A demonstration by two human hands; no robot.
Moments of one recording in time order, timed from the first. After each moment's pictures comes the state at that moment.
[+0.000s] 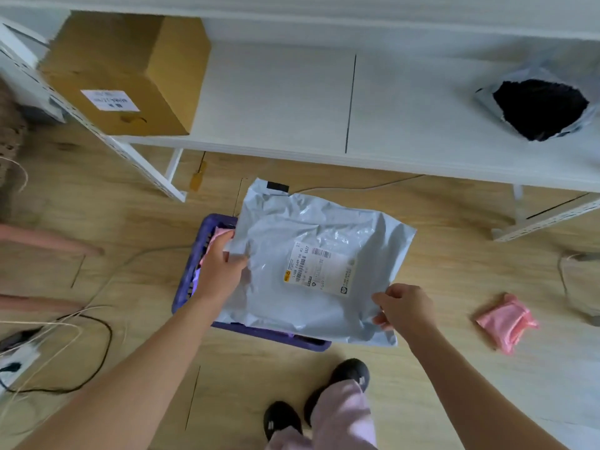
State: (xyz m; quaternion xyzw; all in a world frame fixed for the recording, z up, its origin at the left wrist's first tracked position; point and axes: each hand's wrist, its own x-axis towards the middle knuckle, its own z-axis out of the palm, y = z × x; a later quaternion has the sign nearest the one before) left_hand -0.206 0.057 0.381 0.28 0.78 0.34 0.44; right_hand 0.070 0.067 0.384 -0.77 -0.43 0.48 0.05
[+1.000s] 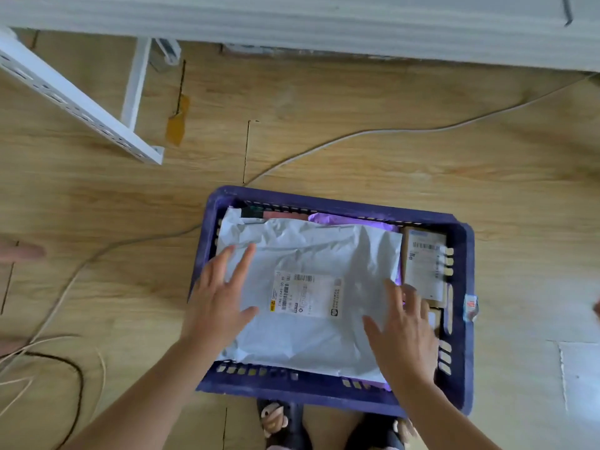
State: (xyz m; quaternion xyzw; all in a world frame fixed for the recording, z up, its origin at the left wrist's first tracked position) left_hand -0.424 0.085 0.051 0.66 0.70 -0.04 0.25; right_hand -0.161 0.084 0.080 -0.75 -0.62 0.21 -0.10
